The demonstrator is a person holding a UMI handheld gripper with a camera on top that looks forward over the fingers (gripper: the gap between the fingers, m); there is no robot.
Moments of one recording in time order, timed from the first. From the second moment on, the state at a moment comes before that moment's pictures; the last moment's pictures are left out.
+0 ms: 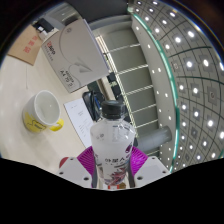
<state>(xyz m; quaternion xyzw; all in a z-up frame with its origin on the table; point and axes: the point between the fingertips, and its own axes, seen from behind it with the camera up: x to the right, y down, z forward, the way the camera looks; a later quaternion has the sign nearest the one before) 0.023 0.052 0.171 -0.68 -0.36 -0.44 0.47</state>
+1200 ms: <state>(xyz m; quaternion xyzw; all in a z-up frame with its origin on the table) 0.029 0.077 0.135 -0.82 -0.10 -0.04 0.56</state>
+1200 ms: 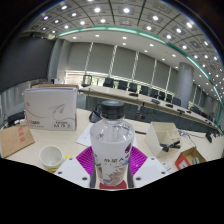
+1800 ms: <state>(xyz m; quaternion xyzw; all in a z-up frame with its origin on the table) 0.058 0.066 0.051 -0.85 -0.06 0.03 0.53</state>
